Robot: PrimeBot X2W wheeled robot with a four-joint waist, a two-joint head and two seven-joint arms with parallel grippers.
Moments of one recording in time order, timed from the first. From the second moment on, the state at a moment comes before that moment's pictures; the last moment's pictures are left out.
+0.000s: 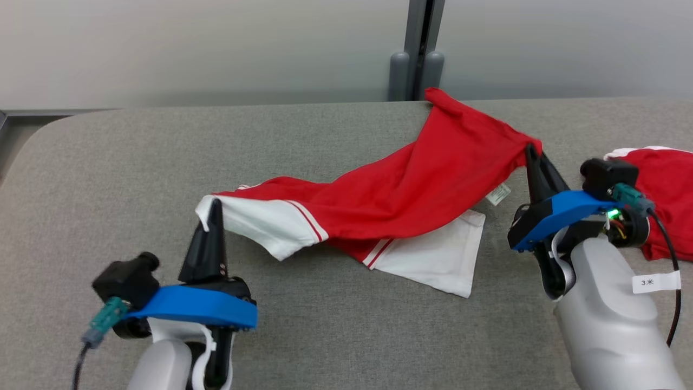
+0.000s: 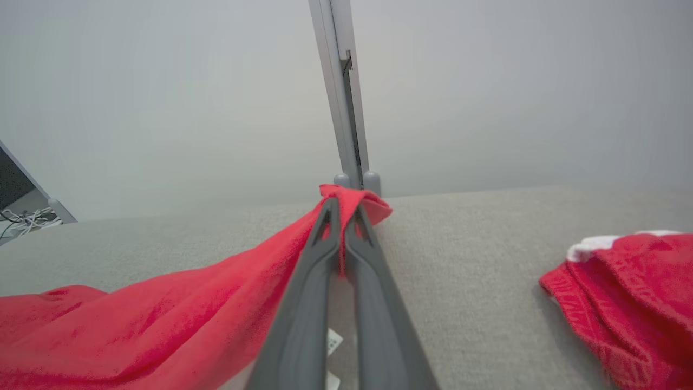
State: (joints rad) left arm -0.18 0.07 -0.19 0.20 -0.53 -0.05 -0.16; right arm -0.68 -0.05 -0.07 0.90 0.15 0.13 -0.25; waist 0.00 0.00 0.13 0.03
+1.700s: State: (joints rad) left arm -1.32 0.22 -0.23 0.40 -0.37 -0.08 -0.15; right arm -1.18 -0.10 -0.06 0.42 -0.17 0.13 0.07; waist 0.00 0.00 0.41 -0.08
